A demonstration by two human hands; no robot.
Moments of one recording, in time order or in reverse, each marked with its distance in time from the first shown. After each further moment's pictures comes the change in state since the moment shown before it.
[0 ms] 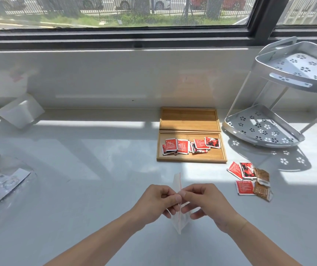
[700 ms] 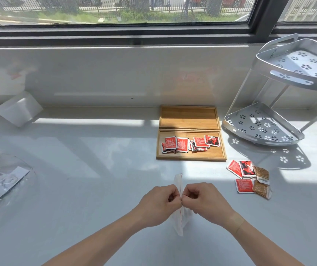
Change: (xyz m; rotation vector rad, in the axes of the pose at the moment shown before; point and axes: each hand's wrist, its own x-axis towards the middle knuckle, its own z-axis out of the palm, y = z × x) left_hand 0.001 0.004 0.008 0.537 0.016 0.094; right_hand 0.012 0.010 -0.001 -0.516 0.059 -0.168
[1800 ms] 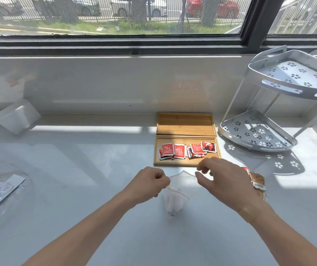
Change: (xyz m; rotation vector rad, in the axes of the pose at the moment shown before) left_hand 0.022 0.013 -0.048 -0.170 0.102 -0.103; right_hand -0.006 -0.027 -0.063 -0.619 0.414 -0.204
